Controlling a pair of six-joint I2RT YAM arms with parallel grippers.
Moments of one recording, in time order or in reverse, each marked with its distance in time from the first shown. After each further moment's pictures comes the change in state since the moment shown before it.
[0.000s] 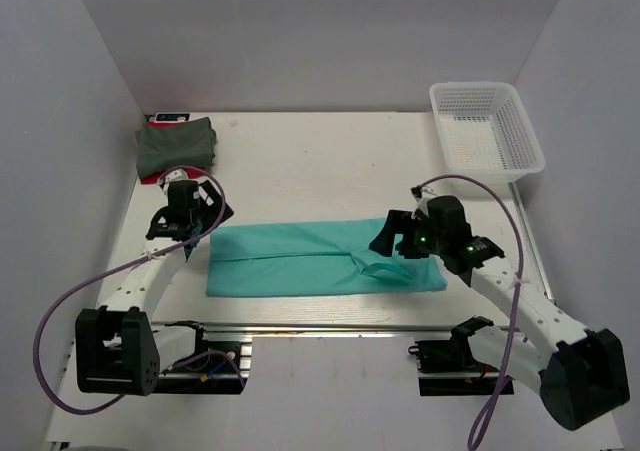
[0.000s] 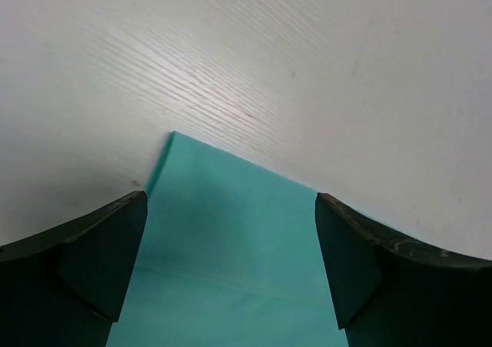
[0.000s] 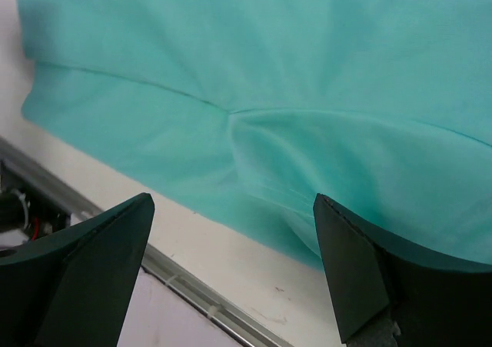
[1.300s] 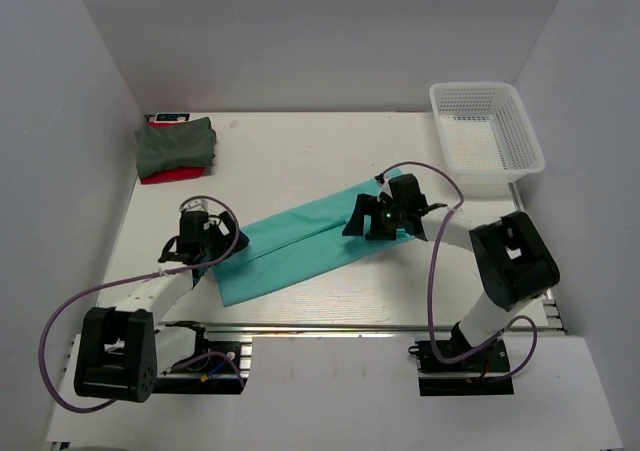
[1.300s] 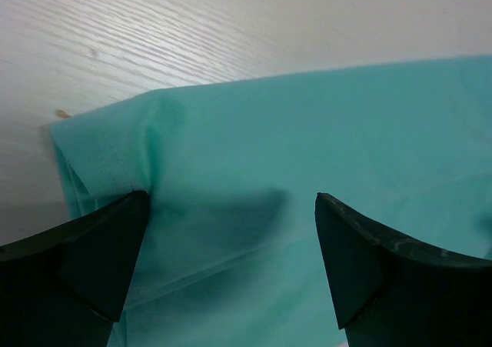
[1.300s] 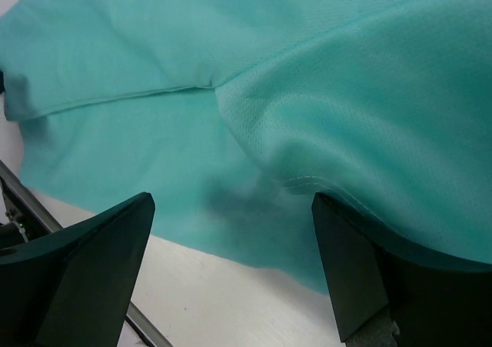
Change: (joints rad) left arm -0.037 0.015 -0.285 0.237 0.222 0.050; right arm 0.029 0.706 0.176 0.375 -0.158 0.034
